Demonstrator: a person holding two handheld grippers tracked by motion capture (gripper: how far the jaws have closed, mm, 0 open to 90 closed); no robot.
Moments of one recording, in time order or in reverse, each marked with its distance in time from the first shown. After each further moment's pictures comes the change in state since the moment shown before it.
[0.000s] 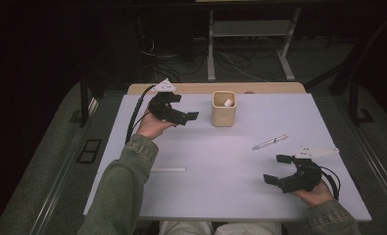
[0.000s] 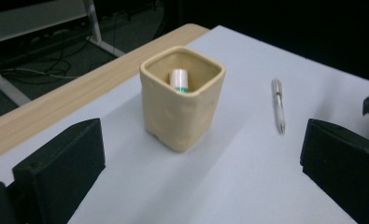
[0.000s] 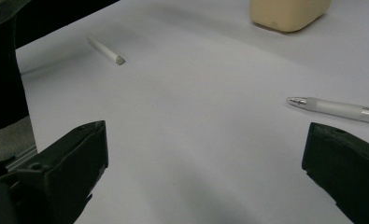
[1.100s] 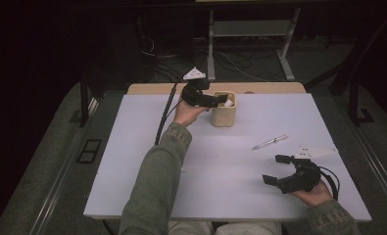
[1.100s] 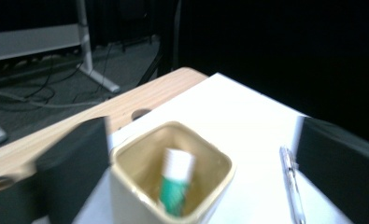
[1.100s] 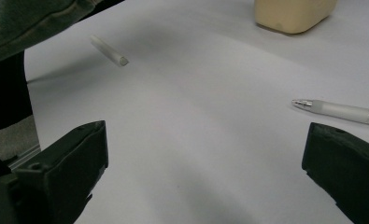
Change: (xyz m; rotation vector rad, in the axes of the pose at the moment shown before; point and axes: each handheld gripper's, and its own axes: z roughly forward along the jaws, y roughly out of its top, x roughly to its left) left arm 0.003 0.036 0.095 -0.129 -0.021 -0.083; right arm 0.003 0.001 0.001 -0.002 0.008 -0.003
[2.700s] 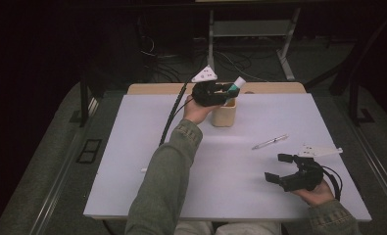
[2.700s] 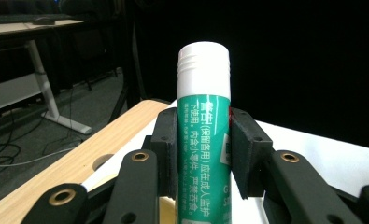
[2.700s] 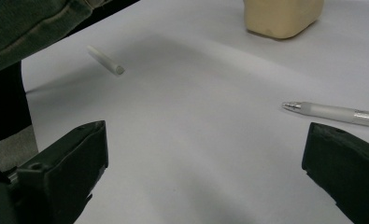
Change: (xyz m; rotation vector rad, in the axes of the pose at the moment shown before) left arm -0.024 0.013 0.019 -0.118 -0.156 0.182; right arm -0.004 0.000 -0.006 -0.030 -0.012 0.029
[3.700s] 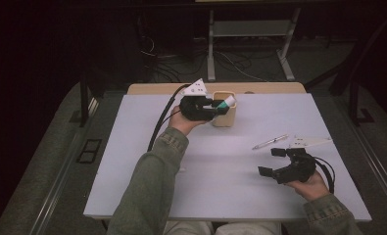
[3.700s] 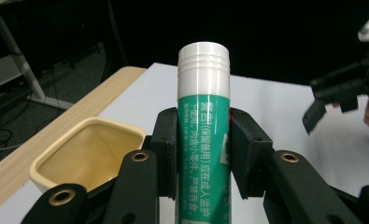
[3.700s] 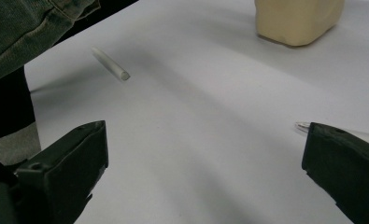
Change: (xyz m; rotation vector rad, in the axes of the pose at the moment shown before) left arm -0.026 -0.011 -0.046 0.126 -0.075 0.076; right arm 0.000 0.022 0.015 0.048 0.028 0.000
